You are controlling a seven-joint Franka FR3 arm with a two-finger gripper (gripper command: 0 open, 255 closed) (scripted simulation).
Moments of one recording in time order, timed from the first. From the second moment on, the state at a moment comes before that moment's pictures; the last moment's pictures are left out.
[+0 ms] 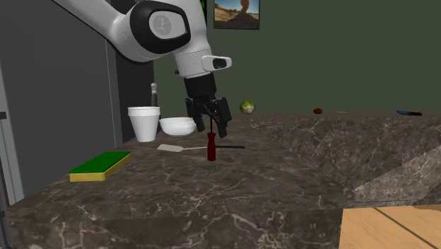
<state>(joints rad) 0.17 -0.35 0.19 -2.40 0.11 2.35 -0.03</state>
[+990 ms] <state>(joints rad) 0.17 -0.36 0.19 -2.40 0.11 2.34 -0.03</state>
